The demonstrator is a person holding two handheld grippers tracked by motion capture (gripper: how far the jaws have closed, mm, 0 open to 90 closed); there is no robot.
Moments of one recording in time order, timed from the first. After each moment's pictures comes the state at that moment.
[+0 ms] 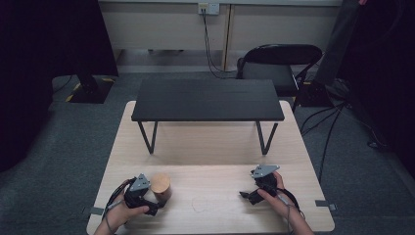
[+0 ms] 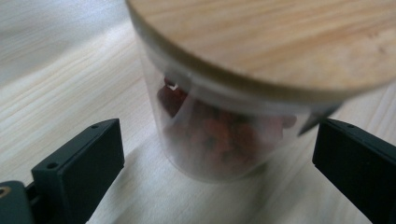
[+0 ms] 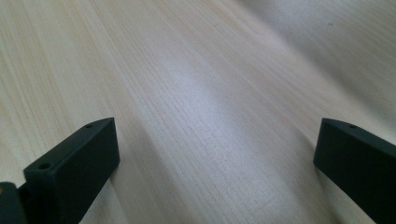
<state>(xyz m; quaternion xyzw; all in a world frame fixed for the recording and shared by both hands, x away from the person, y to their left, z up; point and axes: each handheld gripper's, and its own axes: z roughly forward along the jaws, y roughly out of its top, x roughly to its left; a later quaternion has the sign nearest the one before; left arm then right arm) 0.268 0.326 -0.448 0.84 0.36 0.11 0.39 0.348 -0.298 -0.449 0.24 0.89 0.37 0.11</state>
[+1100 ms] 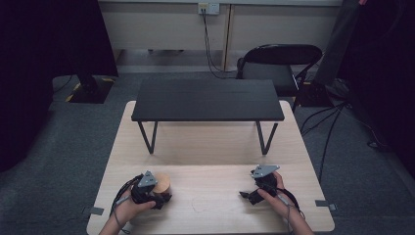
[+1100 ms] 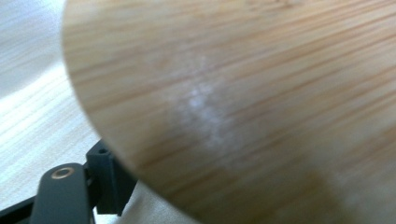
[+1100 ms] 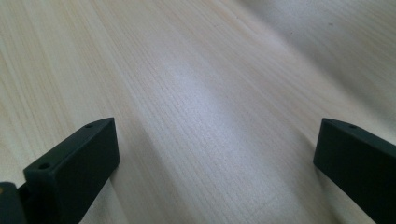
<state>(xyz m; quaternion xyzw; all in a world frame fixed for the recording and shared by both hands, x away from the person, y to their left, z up) 0.282 0.309 -0.446 0.85 0.35 0.12 0.38 0.348 -0.298 -0.449 0.24 0.89 0.37 0.11</state>
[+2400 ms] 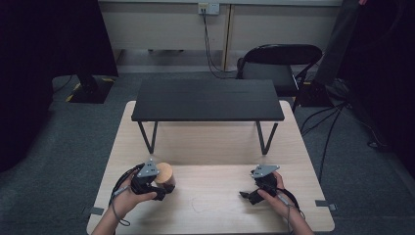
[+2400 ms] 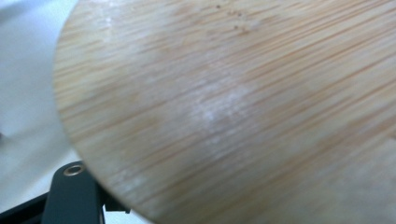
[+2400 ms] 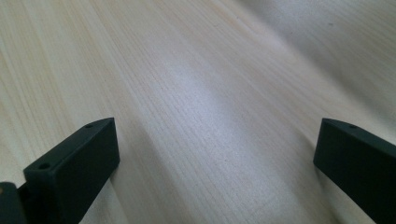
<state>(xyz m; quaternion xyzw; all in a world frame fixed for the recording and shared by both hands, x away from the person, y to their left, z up) 0.292 0.302 -0.388 0.85 0.32 0.12 0.40 0.348 -0.298 -0.449 0.24 0.89 0.37 0.11</state>
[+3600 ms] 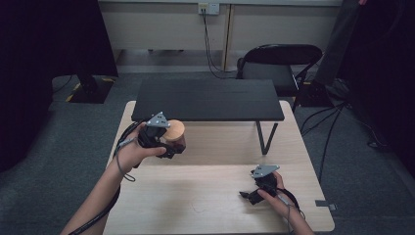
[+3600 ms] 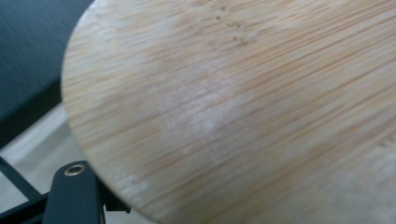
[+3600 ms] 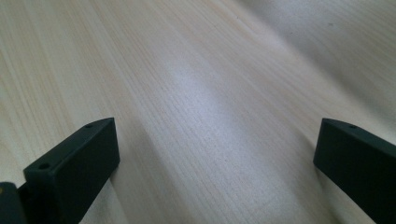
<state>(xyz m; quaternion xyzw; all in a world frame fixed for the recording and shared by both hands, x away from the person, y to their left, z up) 0.362 0.266 -0.255 0.86 0.29 0.13 0.40 0.348 -0.298 -0.449 0.24 0.89 0.37 0.11</state>
